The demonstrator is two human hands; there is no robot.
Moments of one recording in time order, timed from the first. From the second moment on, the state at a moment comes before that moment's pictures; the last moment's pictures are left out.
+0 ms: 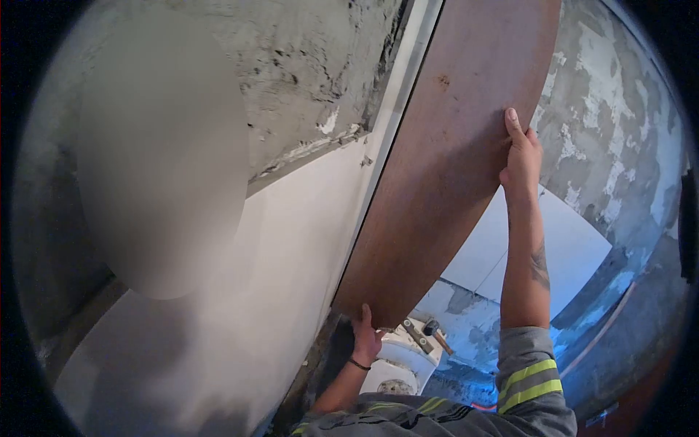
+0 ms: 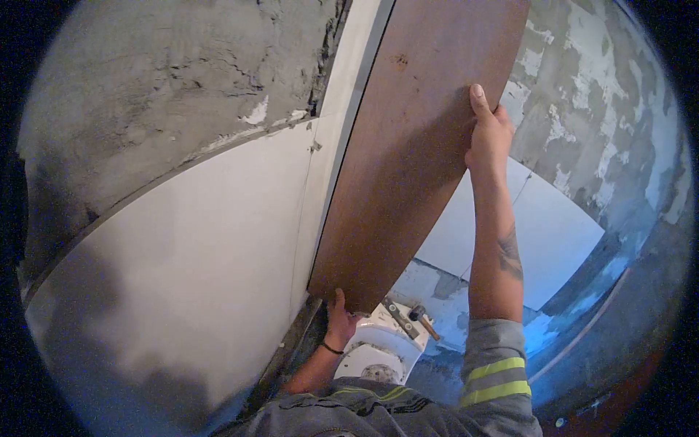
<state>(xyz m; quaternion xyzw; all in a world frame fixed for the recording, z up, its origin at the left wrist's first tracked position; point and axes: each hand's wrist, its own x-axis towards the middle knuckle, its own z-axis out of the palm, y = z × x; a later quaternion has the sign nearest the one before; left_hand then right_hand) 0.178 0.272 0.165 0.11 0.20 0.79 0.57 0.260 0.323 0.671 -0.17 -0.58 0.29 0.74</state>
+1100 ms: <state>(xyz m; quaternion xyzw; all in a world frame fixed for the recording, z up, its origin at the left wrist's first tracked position) 0.168 0.241 0.184 0.11 0.14 0.79 0.59 0.258 0.284 0.680 -0.12 -0.64 0.27 0.71</state>
